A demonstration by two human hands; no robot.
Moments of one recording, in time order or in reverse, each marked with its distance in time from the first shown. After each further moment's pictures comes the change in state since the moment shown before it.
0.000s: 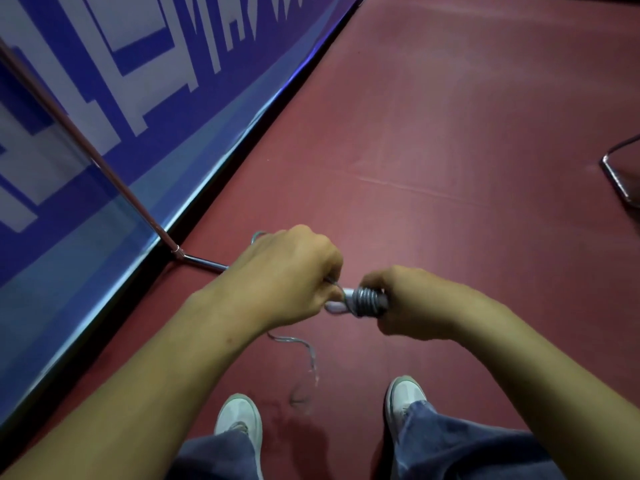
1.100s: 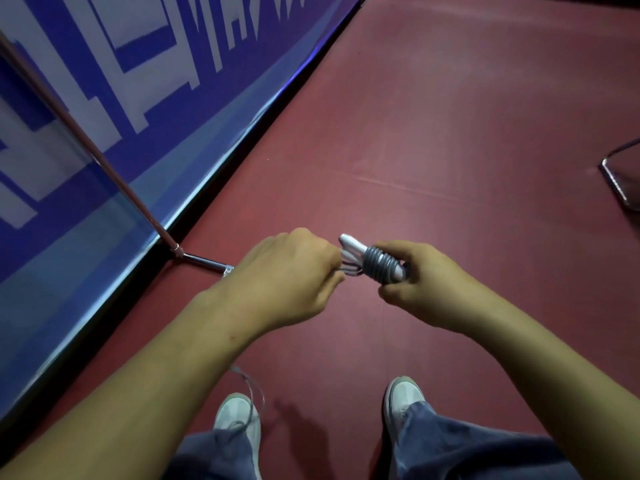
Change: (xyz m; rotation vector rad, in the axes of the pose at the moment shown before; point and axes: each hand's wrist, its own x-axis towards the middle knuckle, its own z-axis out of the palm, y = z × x) left_hand 0.001 -0.002 0.009 0.030 -0.010 -0.017; right_hand 0.002 0.021 0.003 0.378 0.321 -0.030
